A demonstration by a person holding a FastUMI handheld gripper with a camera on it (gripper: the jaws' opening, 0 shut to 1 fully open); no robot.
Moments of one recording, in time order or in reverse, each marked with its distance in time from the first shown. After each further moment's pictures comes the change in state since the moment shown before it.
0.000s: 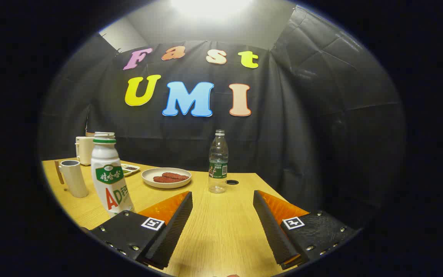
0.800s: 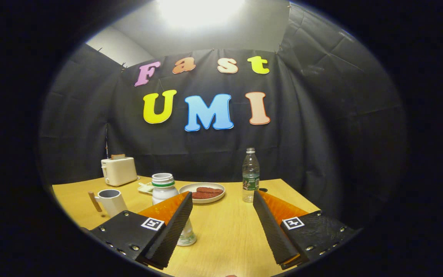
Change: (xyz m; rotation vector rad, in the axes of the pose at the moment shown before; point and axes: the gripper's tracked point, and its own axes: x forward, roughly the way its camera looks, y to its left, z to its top) arm -0.057 0.088 0.056 0.124 -0.005 0.187
